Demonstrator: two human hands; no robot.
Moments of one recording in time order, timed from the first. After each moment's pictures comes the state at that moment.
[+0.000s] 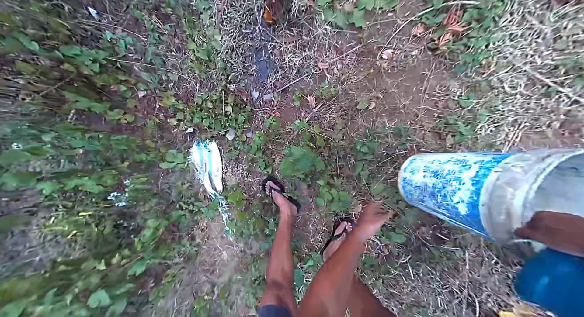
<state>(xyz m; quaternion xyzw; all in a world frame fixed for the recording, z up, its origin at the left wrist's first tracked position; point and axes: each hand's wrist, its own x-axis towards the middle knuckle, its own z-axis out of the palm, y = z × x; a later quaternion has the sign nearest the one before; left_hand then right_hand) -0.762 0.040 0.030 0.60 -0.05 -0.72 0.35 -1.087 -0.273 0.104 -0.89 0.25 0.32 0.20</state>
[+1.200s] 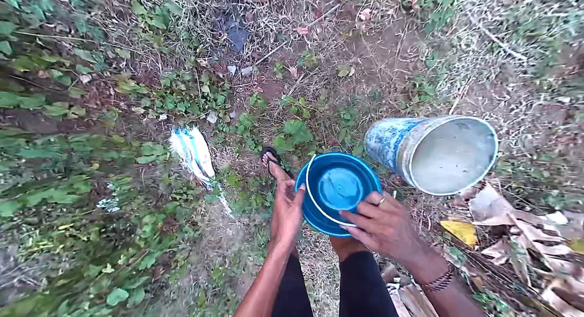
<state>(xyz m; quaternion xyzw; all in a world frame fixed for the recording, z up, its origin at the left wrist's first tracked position) -0.537 0.155 0.253 0.70 0.04 -0.48 0.52 -0.727 0.022 0.295 -0.94 0.20 -0.02 0.29</state>
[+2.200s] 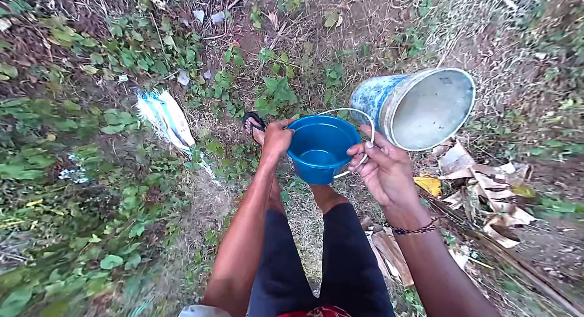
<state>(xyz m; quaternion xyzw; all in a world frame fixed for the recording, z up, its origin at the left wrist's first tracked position) -0.522 0.108 0.184 0.74 -0.07 -0.62 0.26 -0.720 0.019 0.329 -0.25 0.59 -0.18 0.75</state>
